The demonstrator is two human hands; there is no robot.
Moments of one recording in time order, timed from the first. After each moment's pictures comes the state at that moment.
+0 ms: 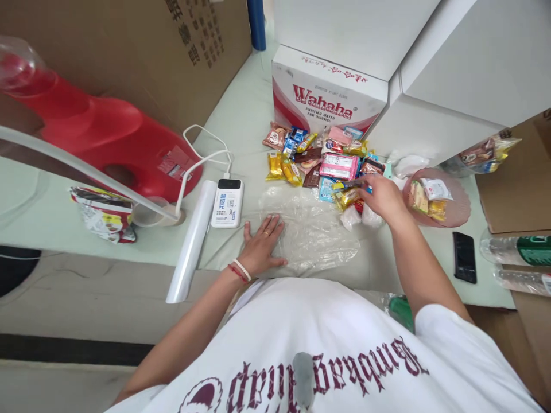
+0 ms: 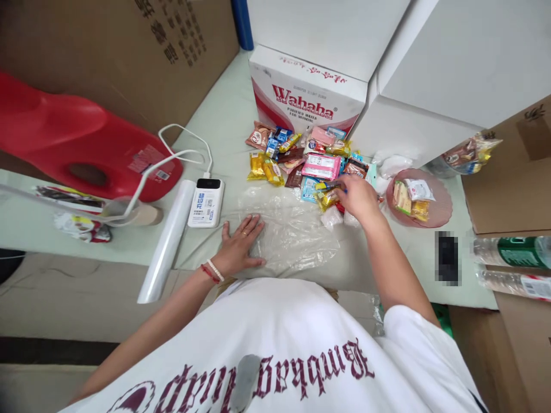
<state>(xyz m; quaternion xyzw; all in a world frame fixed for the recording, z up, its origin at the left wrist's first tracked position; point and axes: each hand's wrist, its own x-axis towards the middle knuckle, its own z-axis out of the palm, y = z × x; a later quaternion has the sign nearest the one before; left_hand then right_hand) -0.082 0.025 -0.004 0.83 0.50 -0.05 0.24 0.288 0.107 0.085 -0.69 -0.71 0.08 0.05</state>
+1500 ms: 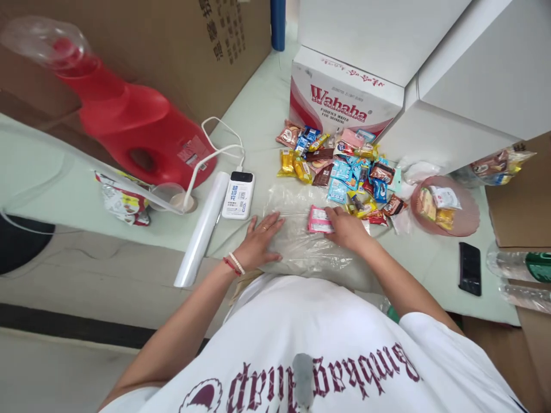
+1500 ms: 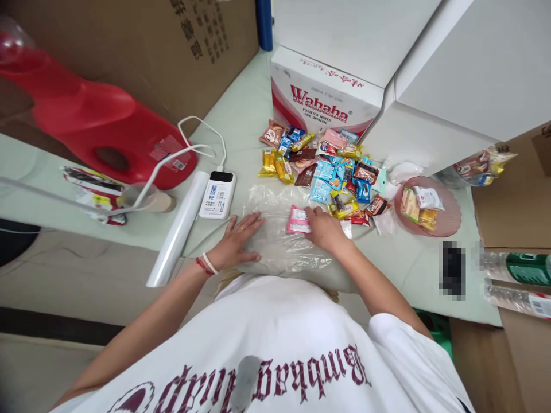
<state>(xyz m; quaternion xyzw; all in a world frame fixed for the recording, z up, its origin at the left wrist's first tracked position) -0.110 0.022 -0.008 0.84 0.46 0.02 0.28 0.183 0.048 0.062 -0.58 -0.79 0.15 -0.15</state>
